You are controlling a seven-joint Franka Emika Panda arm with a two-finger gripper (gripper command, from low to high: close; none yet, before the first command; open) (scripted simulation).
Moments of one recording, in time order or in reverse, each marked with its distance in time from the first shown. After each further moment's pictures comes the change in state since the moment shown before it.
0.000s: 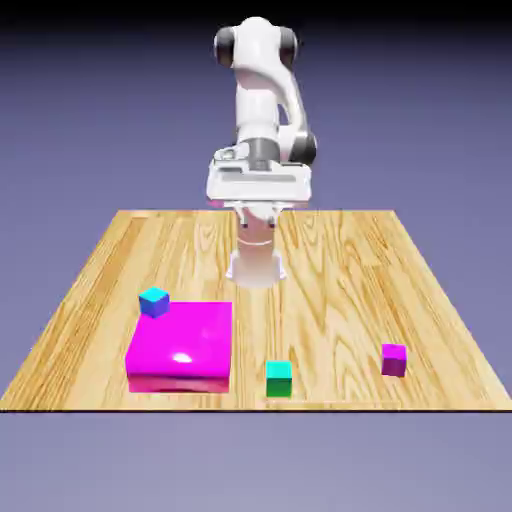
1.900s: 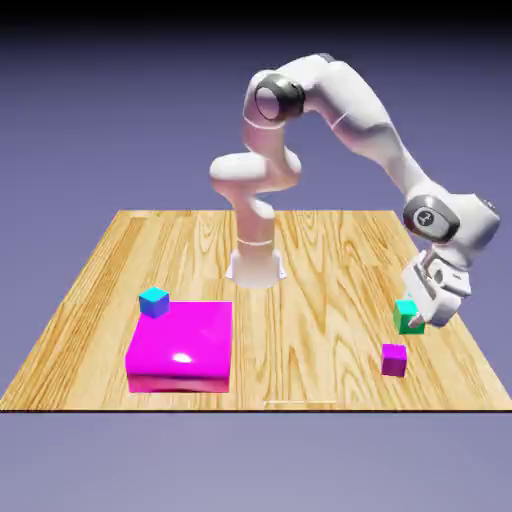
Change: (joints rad) arm 0.273 1.064 0.466 0.727 -0.666 -0.896 -0.347
